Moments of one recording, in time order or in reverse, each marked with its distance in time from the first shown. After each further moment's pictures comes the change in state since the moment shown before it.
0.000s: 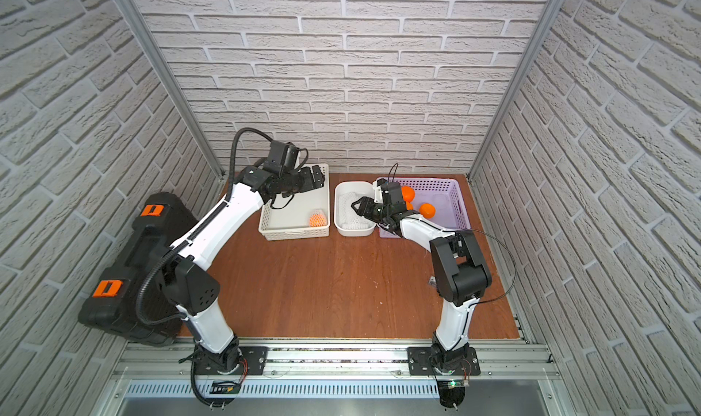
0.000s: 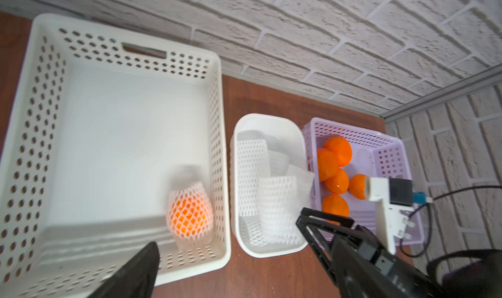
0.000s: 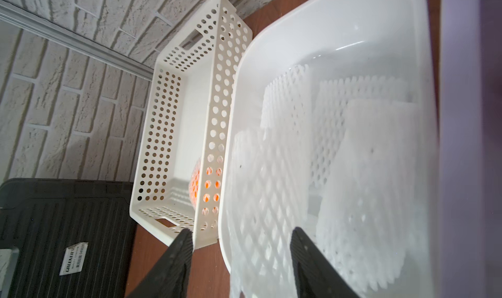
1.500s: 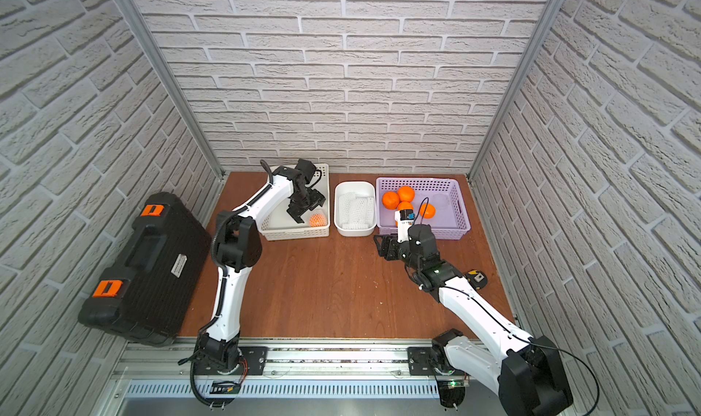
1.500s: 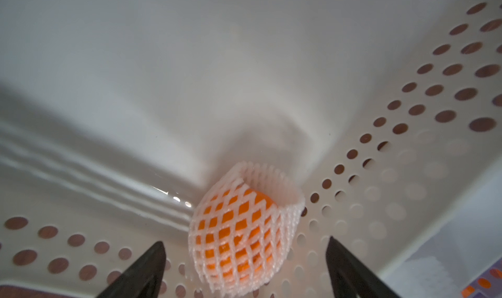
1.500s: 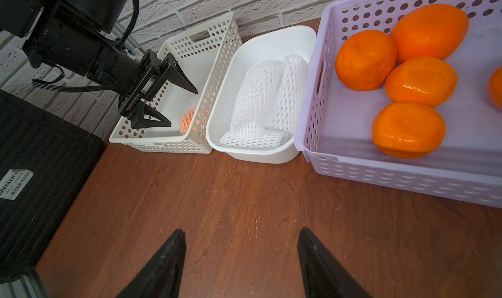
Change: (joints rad) left arm 0.059 0.570 0.370 -0.362 0.110 -0.548; right arm 0.055 -0.806 -0.620 -0.046 0.228 -0.256
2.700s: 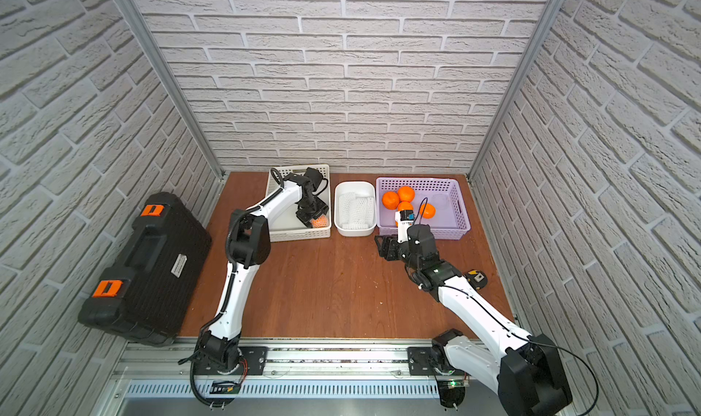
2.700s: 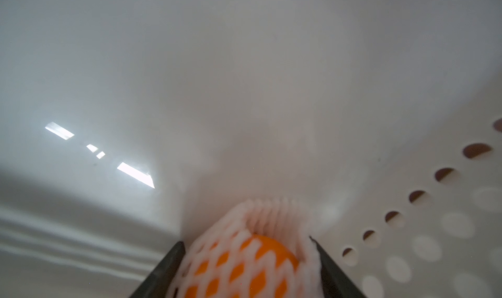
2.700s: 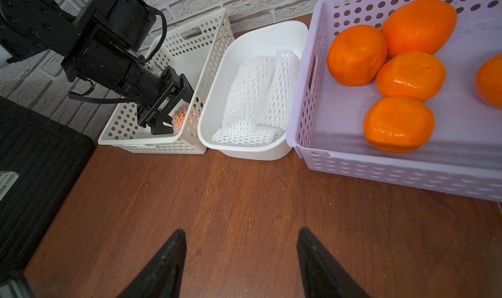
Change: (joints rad) left arm -0.019 0.112 0.019 0.037 0.024 -0.052; right arm 0.000 0.013 0.000 -0.014 0.023 -0.004
